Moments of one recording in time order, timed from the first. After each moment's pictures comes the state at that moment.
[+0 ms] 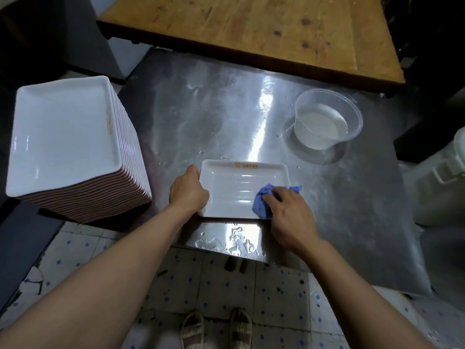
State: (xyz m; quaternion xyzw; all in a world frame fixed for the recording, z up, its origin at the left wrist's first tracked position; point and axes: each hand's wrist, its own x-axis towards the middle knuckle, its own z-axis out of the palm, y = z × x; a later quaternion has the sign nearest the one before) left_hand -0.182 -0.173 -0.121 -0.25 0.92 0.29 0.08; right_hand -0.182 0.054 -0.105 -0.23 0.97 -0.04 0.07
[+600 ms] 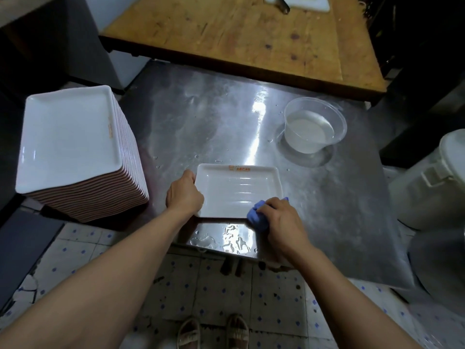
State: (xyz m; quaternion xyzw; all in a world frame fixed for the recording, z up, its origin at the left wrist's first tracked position) left_hand -0.171 -0.163 -0.111 -0.28 0.92 0.29 0.07; right_hand -0.160 0.065 -0.094 -0.22 0.96 -0.12 0.12
